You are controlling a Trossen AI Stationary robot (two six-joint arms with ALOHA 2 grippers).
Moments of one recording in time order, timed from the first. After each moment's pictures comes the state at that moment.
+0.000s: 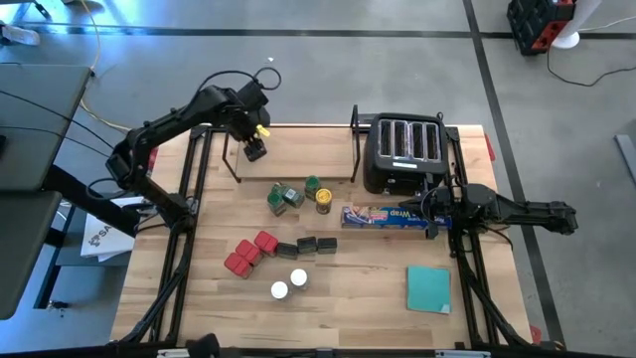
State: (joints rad) left arm 0.71 1.54 1.44 -1.22 -0.04 0.20; right arm -0.05 0.03 0.01 0.01 -0.01 0.02
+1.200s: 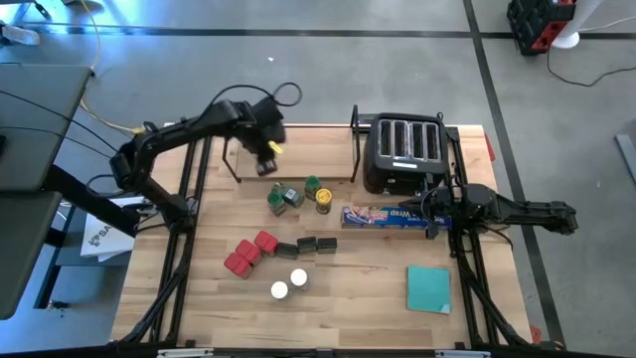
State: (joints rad) left arm 0.53 1.55 1.42 -1.07 0.04 0.27; right arm -0.05 0.03 0.01 0.01 -0.01 0.02
